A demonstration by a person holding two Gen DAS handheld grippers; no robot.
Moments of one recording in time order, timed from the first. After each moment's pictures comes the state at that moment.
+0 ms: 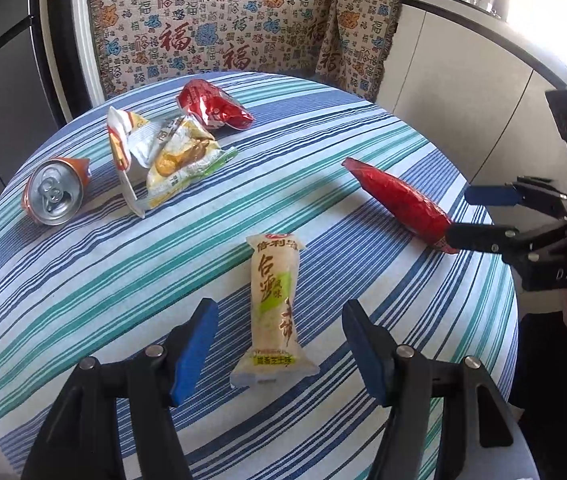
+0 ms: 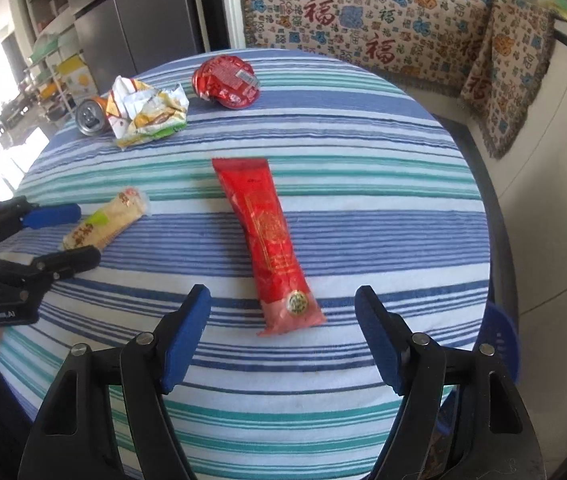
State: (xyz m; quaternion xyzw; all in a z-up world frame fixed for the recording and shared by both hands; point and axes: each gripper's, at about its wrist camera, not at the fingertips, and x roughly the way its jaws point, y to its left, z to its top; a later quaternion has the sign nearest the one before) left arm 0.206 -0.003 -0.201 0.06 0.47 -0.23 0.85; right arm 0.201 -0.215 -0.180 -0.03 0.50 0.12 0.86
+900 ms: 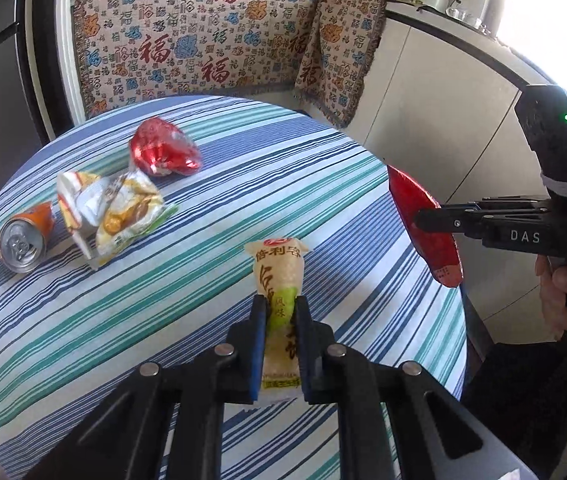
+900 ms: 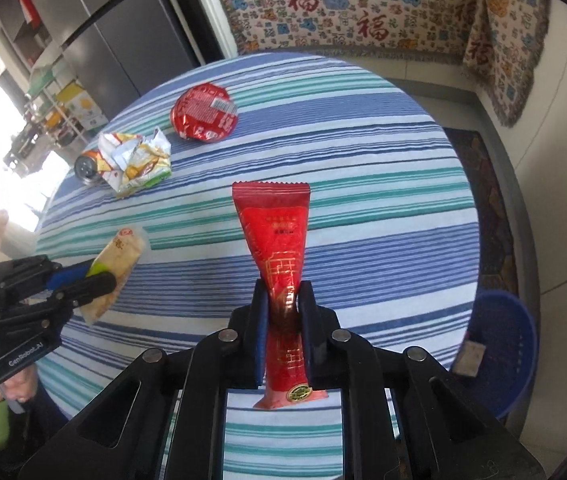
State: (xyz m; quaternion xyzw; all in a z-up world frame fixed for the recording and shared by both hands) left arm 0.214 -0.056 -0.161 0.04 0.46 -0.26 0.85; right arm 0.230 -0.267 -0.152 0.06 0.53 0.13 0.84
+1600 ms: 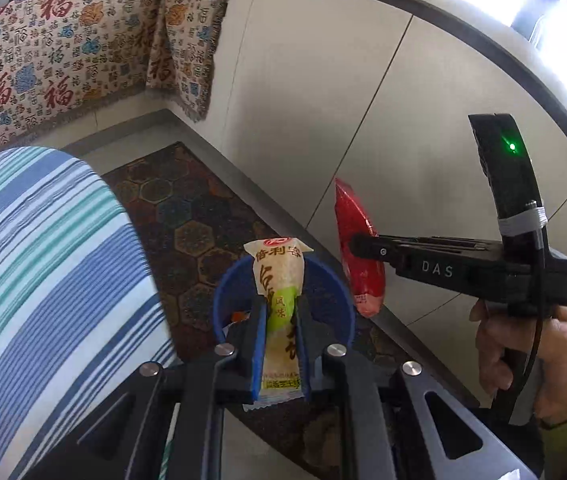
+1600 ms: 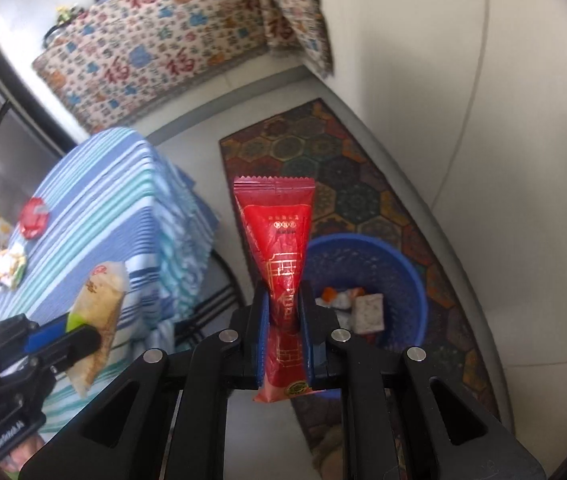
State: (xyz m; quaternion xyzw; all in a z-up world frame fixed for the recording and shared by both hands) left arm 0.210 -0.340 -0.191 0.06 0.46 -0.40 0.79; right arm 0.159 -0.524 -0.186 0.19 0.50 -0.09 0.84
